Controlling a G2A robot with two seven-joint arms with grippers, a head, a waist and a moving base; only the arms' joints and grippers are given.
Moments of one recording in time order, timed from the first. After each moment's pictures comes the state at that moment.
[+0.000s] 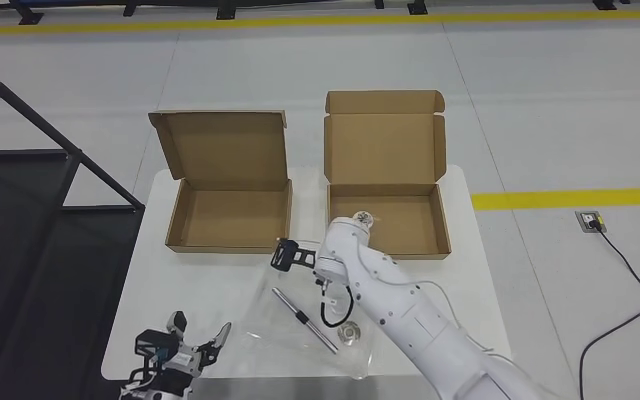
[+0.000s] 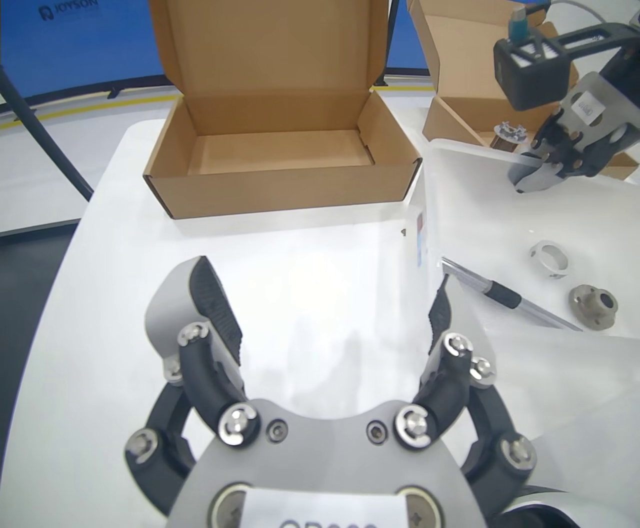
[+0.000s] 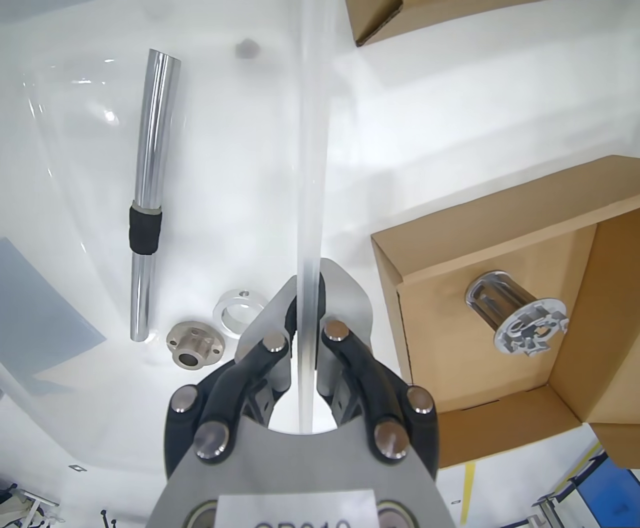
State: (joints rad) left arm 1.73 -1.23 -1.60 -1.69 1.29 -0.17 0.29; right arm -0.38 -1.68 0.74 -0.89 -1.28 -0.52 1.22
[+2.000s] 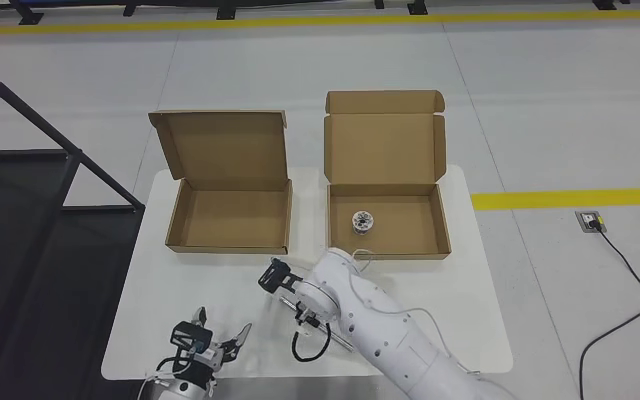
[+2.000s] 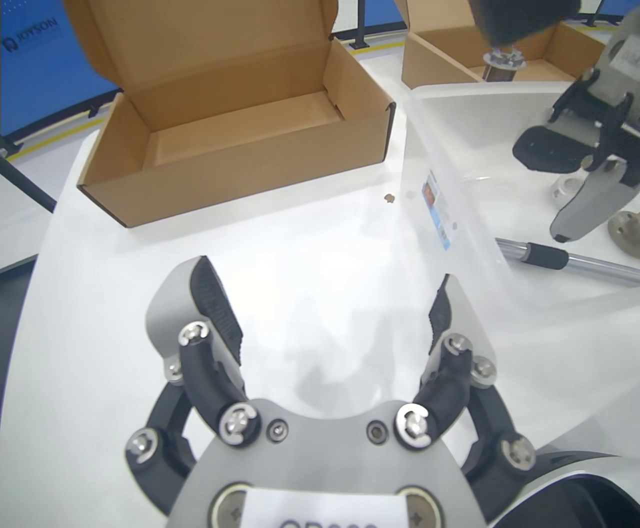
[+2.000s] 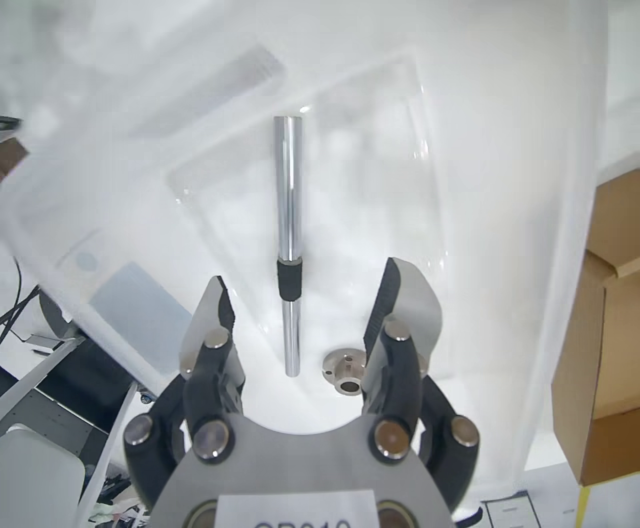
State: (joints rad) left arm 1.64 -1.23 -1.50 -1.60 1.46 -0.14 0.27; right arm -0.53 -1.69 0.70 -1.03 -1.16 -0.18 1.34
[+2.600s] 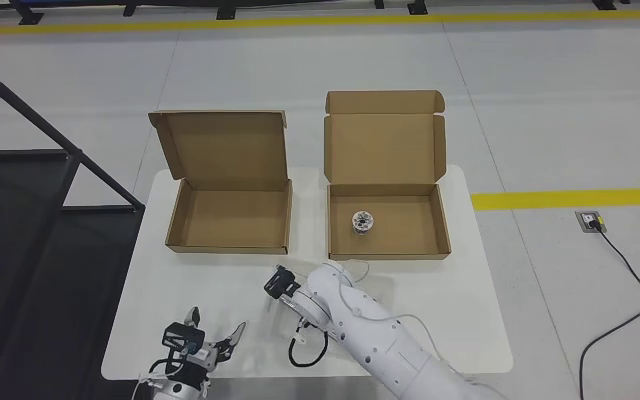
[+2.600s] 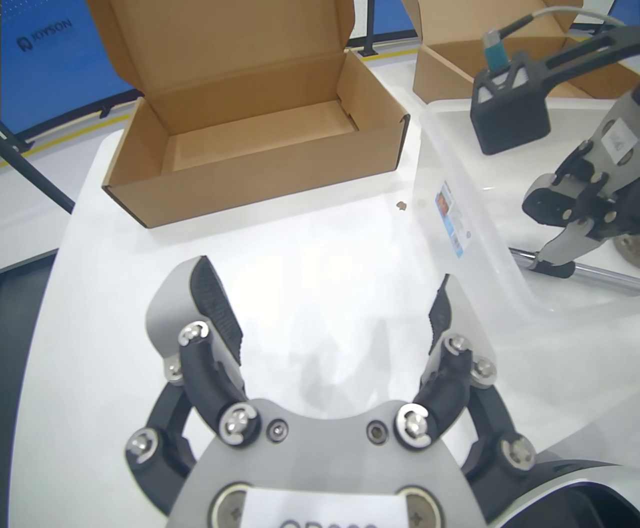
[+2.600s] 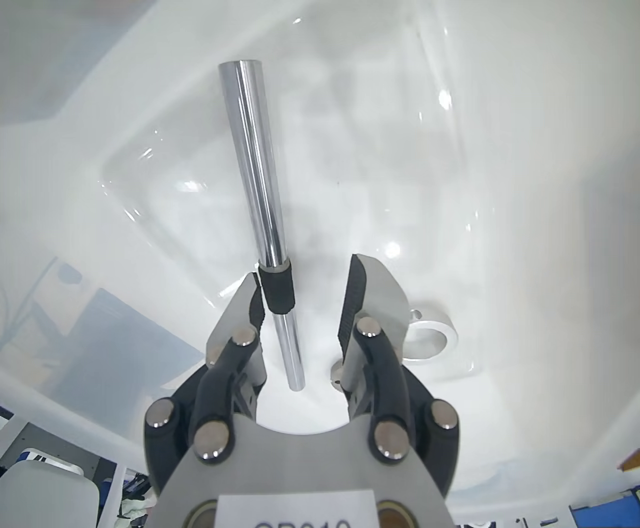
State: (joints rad) left arm 1.66 -1.23 -1.53 -1.62 1.44 -0.13 0.28; right arm -0.54 -1.71 0.67 -0.94 -1.20 -0.11 1.31
